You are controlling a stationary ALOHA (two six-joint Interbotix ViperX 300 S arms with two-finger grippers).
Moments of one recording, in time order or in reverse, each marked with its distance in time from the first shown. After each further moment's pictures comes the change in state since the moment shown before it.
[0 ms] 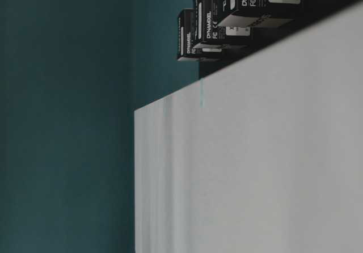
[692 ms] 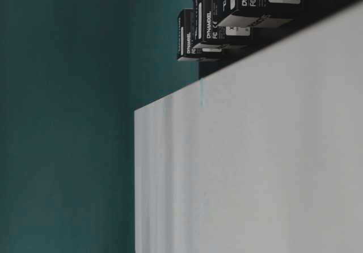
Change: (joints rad) left arm 0.002 0.000 -0.028 0.002 0.011 -0.006; right arm -0.319 0.224 -0.130 0.175 0.267 -0.440
